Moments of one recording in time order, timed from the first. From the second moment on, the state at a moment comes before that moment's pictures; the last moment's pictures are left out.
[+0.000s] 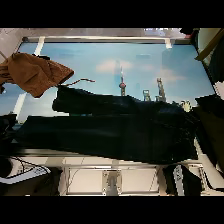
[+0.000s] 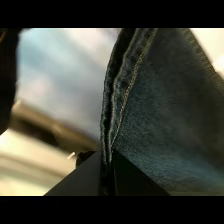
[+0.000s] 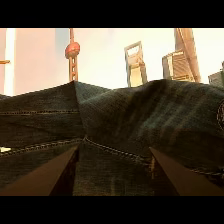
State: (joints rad) left arm 0.99 -1.29 1.03 1.29 -1.41 -1.21; right arm -0.70 -0.60 1.03 -0.87 1.45 1.24
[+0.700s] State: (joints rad) left arm 0.75 -1.19 1.19 0.94 -1.28 -1.31; right arm -0.70 -0.66 1.03 -0.89 1.27 1.21
